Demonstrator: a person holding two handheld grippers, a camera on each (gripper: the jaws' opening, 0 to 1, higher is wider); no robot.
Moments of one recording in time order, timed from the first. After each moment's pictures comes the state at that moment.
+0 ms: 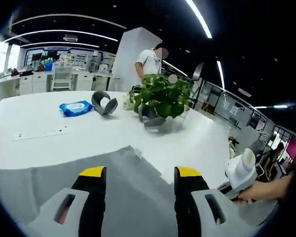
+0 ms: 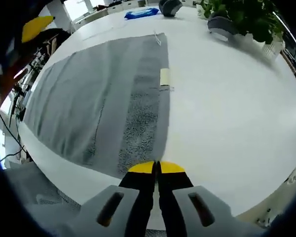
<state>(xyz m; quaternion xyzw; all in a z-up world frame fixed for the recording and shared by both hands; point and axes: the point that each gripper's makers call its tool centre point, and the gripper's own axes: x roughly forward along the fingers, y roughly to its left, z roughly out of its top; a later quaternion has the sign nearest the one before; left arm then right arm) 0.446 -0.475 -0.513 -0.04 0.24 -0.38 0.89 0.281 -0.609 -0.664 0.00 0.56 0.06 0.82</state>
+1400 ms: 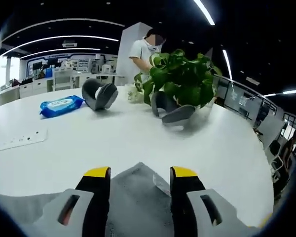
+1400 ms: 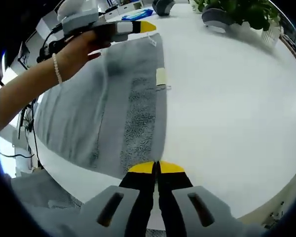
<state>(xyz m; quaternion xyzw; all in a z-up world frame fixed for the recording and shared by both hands) 0.572 -0.583 -0.627 0.01 0.23 -0.35 0.91 0.282 -0.610 -0.665 0.07 0.56 0.07 0.82</state>
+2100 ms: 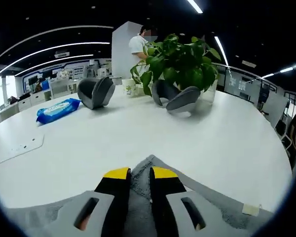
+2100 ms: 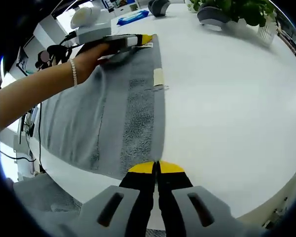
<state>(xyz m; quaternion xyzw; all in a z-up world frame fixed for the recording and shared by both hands) 0.583 -0.585 -0.651 0.08 0.21 -0.35 0.91 0.282 -0.610 -0.665 0.09 0.56 0.06 0.82</state>
